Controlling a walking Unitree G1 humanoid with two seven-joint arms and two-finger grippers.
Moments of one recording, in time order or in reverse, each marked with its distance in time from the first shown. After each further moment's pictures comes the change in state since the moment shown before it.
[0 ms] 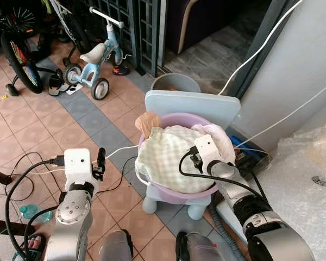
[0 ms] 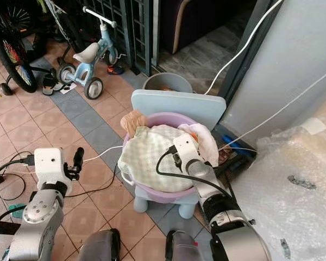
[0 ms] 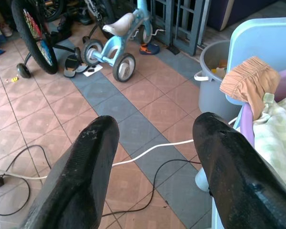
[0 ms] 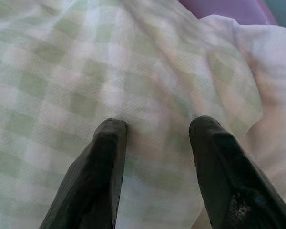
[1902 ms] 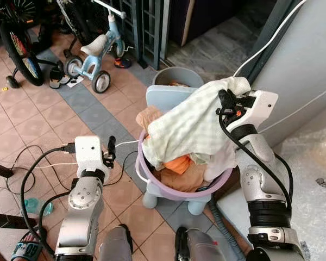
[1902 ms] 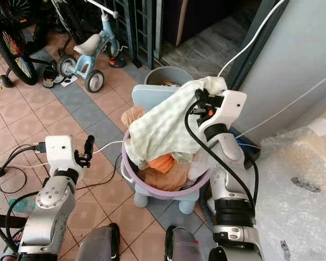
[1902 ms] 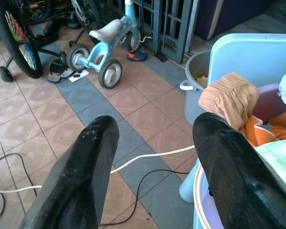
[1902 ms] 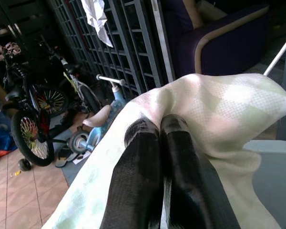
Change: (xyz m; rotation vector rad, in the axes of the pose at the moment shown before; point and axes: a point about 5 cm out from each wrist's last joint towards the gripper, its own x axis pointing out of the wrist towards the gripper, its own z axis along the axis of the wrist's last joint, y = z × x) left arm 0.025 -0.023 0.014 -0.035 -0.051 -0.039; right arm -0.076 -0.062 0.099 0.608 -0.777 -0.039
